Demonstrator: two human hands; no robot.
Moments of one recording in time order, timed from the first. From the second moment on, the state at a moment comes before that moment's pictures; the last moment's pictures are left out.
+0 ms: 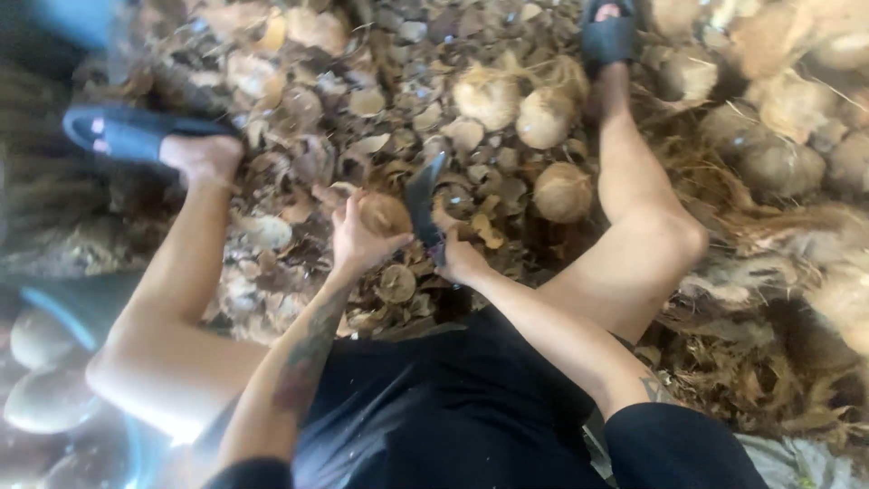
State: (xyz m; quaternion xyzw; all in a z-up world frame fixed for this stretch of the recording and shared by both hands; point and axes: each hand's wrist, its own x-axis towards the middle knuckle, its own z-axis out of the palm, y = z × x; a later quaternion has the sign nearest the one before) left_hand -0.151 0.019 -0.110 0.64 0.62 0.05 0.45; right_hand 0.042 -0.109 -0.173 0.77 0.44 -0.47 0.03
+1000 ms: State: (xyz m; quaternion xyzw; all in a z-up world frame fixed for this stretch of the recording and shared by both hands) left_hand -0.257 0.028 -0.043 -0.02 0.32 0.51 0.80; right_hand -0.029 -0.153 0.004 0.47 0.43 -0.61 -0.47
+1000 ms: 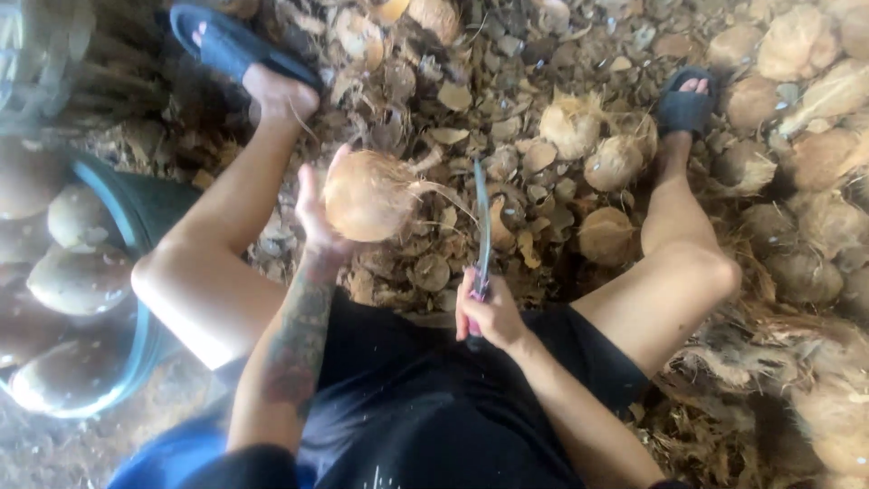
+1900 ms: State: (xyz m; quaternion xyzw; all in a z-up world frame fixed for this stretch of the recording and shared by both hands) left_hand -0.245 0.009 -0.156 0.04 0.46 0.42 0.78; right_hand -0.045 -0.147 0.079 0.28 0.62 -0.38 -0.63
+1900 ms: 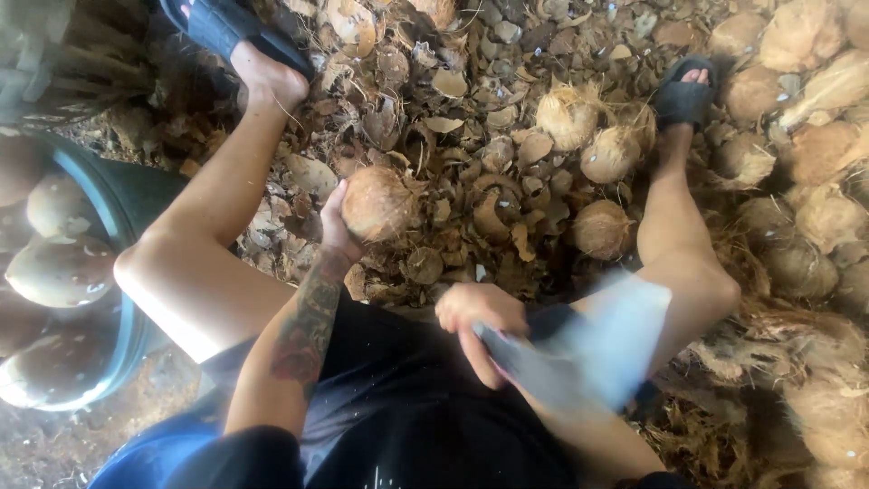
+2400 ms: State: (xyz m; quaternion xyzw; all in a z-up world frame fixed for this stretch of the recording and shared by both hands) left_hand -0.227 0.002 -0.113 -0.01 0.43 0.46 0.78; right_hand -0.042 -0.142 0.080 0.31 0.67 -0.32 -0.59
